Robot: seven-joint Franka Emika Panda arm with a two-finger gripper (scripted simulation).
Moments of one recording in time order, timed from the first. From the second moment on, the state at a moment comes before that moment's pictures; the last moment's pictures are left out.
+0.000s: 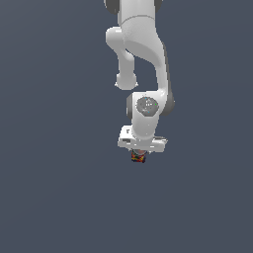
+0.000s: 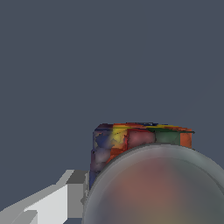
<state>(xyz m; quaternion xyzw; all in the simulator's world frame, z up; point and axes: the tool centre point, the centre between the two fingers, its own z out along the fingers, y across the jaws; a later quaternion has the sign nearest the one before) 0.013 0.063 0.059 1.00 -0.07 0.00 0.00</state>
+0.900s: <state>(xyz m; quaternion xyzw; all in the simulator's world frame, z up) 0.003 0.070 0.083 1.00 -0.07 0.00 0.00</state>
